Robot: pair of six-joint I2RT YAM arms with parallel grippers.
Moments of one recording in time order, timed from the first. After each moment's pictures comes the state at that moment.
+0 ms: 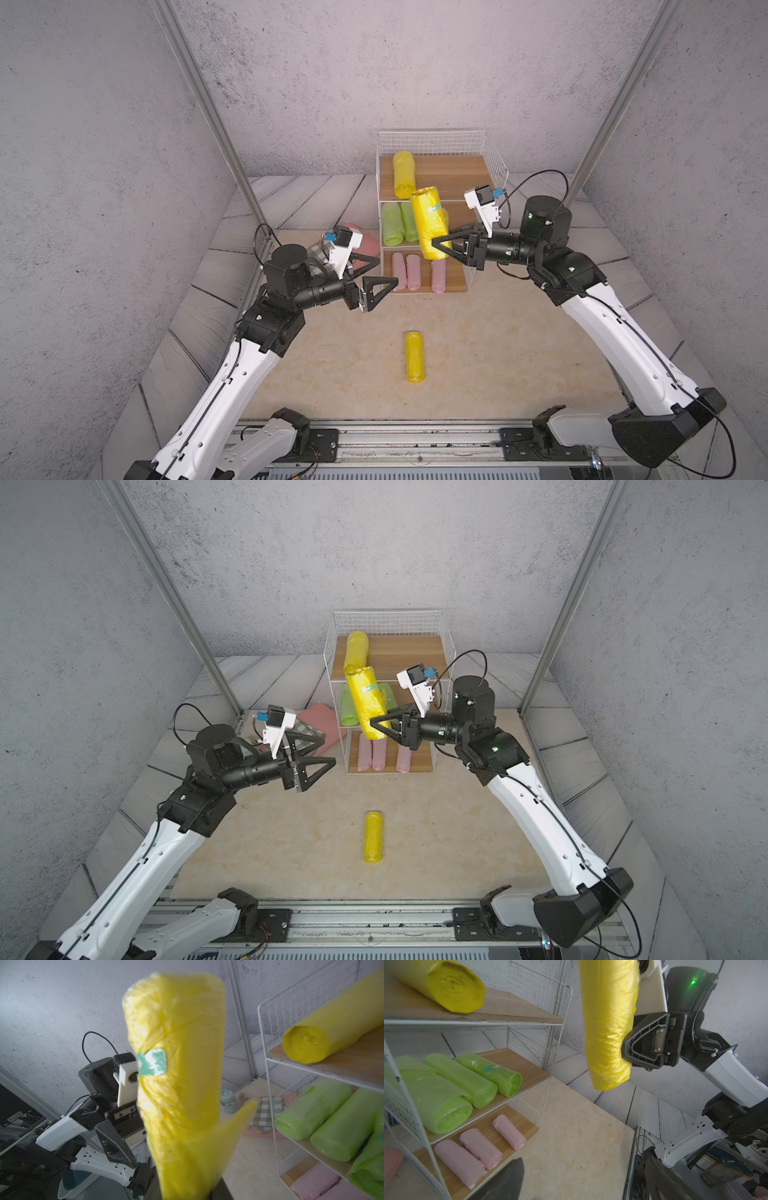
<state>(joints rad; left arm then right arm) -0.41 0.99 1.14 -0.30 0.74 -0.23 0.47 1.33 1.59 -0.39 -0.83 0.30</state>
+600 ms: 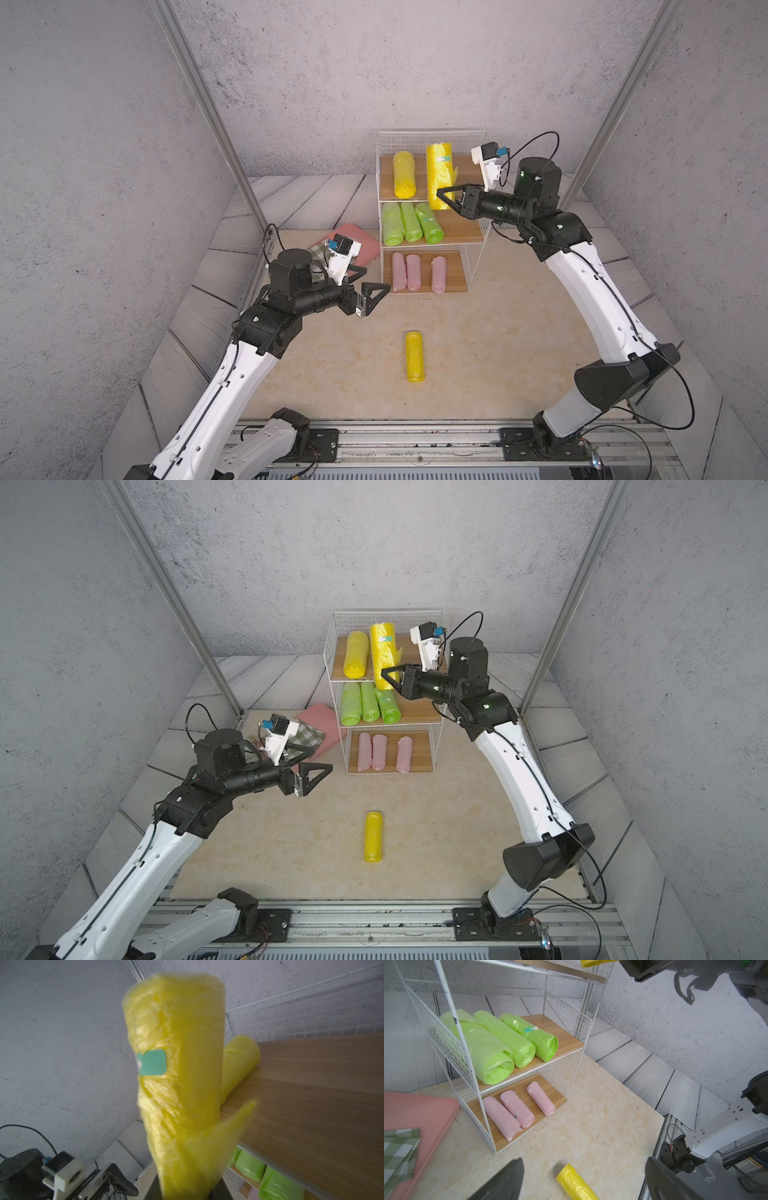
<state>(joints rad) -0.40 0.98 1.14 -0.51 0.58 -0.12 0.39 1.64 1.98 -0.51 -0.60 0.42</state>
